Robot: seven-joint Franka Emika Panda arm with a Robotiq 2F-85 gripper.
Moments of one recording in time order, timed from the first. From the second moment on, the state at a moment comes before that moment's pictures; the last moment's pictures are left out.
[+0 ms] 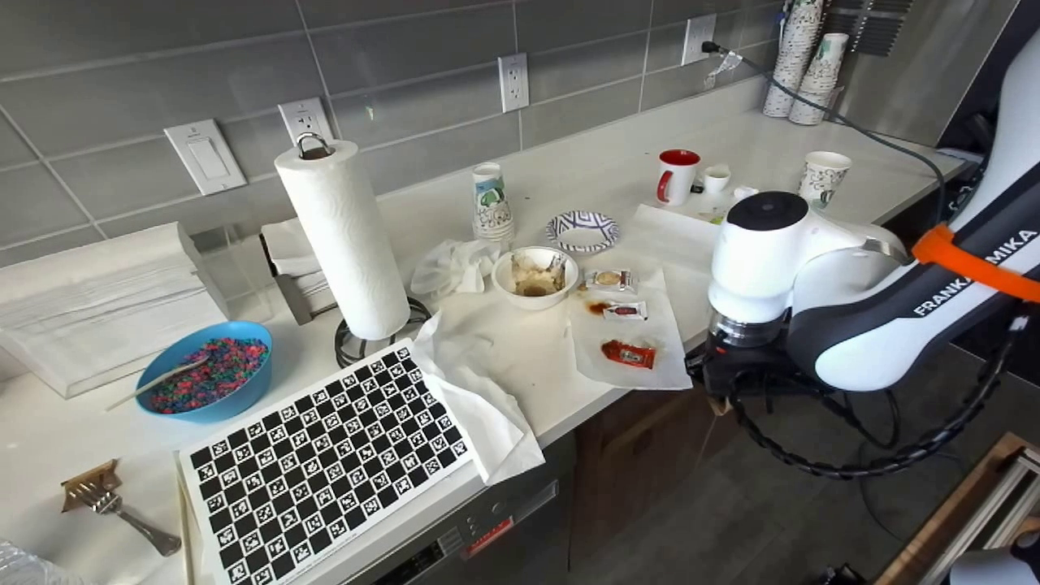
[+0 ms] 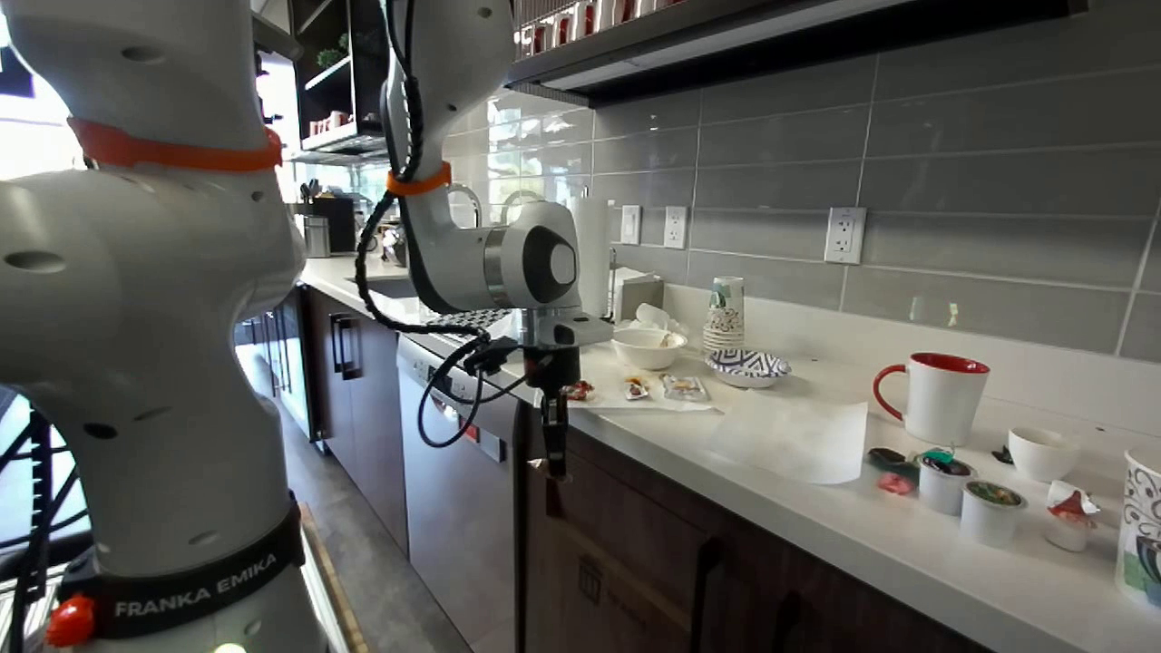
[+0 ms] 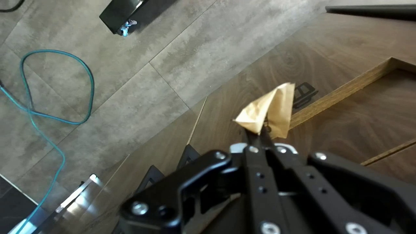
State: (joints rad) arm -0.52 0.04 0.69 -2.75 -0.46 2.72 1.23
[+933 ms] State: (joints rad) arm -0.53 0.10 0.62 -2.75 -0.66 2.77 1.29
